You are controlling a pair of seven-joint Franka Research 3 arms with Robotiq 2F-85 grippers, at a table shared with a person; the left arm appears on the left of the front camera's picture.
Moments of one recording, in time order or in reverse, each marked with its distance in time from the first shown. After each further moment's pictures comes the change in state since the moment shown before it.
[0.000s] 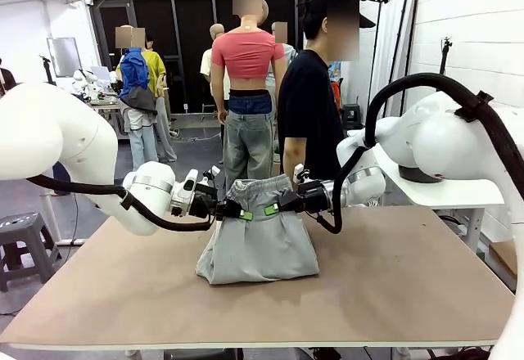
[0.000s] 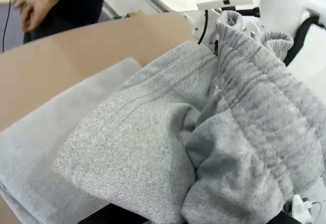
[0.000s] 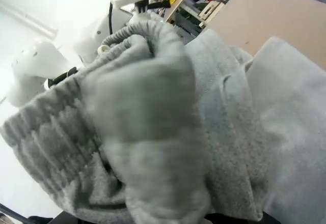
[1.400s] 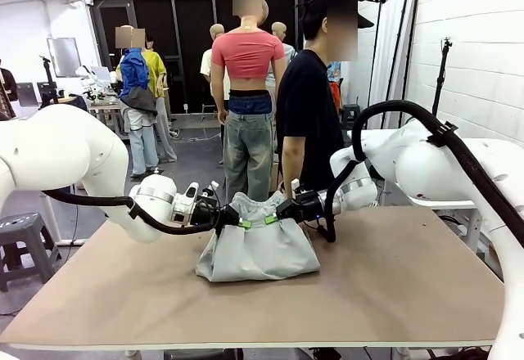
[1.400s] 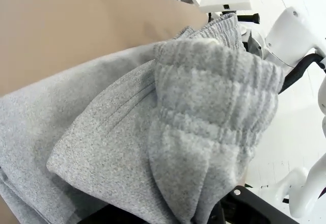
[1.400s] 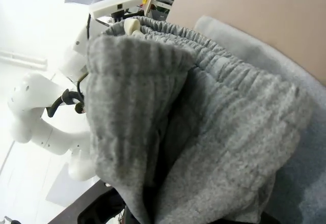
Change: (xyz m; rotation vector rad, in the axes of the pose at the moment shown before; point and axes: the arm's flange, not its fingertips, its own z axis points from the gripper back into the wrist) left arm -0.007 0.064 -0.013 -0.056 0.021 0.299; right arm 0.013 -0.070 0.004 -0.056 0.021 -0.271
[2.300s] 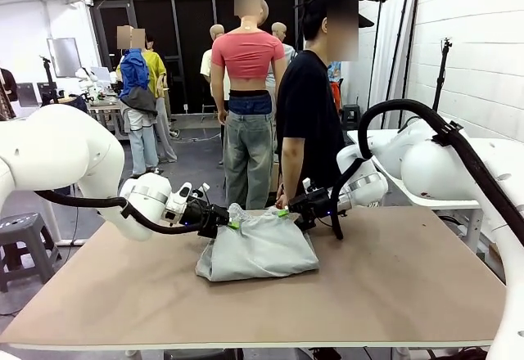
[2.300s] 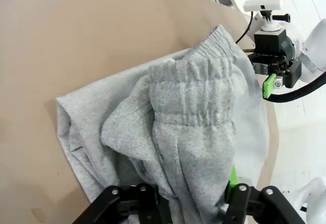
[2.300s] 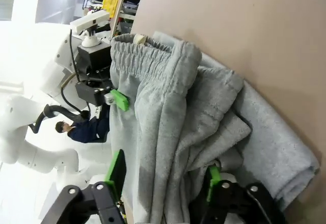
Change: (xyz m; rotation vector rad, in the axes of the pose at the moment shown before) left arm 0.009 0.019 0.033 0.171 -0.002 0.029; right arm 0.011 -0.010 0.043 -0.155 -0.059 -0.056
